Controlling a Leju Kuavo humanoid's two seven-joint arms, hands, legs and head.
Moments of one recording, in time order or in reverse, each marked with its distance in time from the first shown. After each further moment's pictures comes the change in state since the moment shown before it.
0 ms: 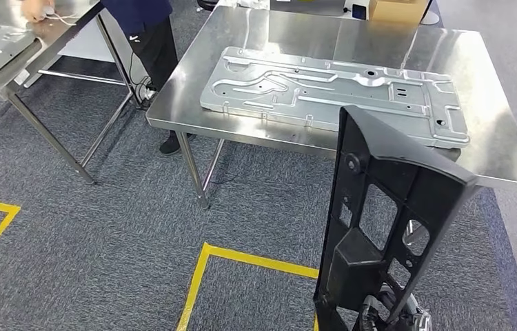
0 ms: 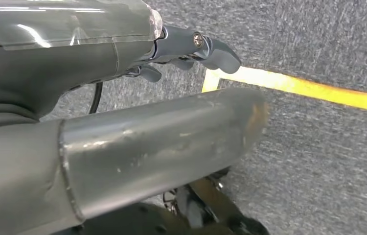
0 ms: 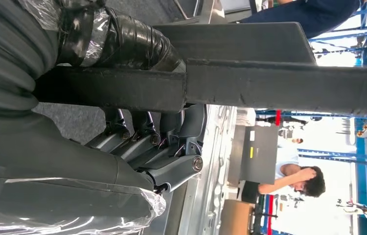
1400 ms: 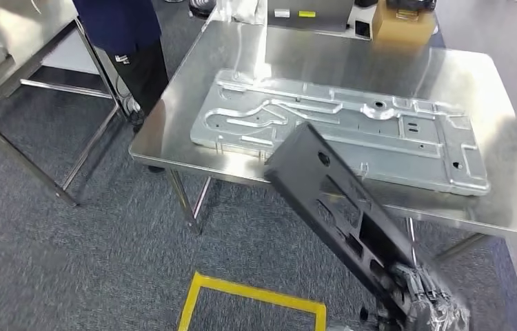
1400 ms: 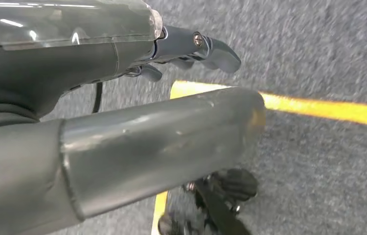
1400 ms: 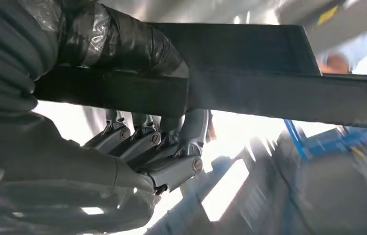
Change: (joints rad) left arm 0.004 0.018 -0.014 0.004 -0.082 0.005 0.034; right arm -0.117 -0.135 0.055 -0.023 1.208 -0.603 0.394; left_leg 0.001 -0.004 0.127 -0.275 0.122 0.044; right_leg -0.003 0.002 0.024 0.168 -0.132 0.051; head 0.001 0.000
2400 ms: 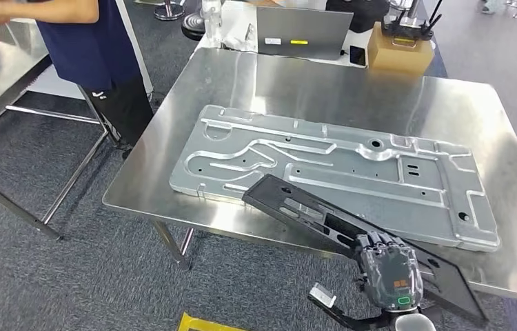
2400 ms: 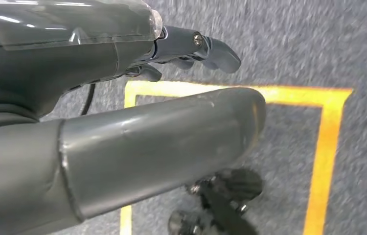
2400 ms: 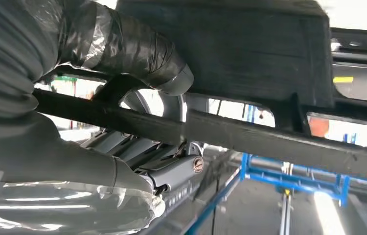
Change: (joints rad) left arm -0.014 0.032 -0.042 0.041 -0.038 -0.017 0.015; right arm -0.397 -0.500 0.256 0.336 0.137 0.189 0.416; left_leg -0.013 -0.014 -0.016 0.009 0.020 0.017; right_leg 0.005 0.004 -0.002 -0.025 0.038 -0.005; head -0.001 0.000
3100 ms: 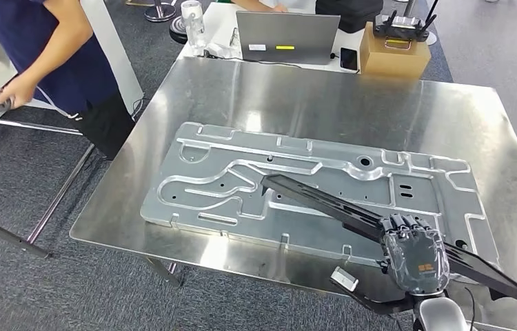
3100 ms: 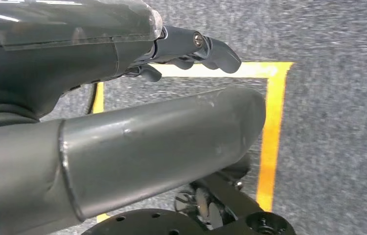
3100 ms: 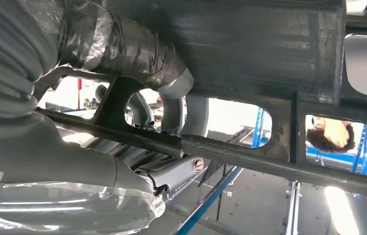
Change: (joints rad) left arm -0.012 0.001 -0.001 0.016 0.003 -0.012 -0.034; right arm -0.031 -0.059 -0.094 -0.037 0.000 0.024 -0.064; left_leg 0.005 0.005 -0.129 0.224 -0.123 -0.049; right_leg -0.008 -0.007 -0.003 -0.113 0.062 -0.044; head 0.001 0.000
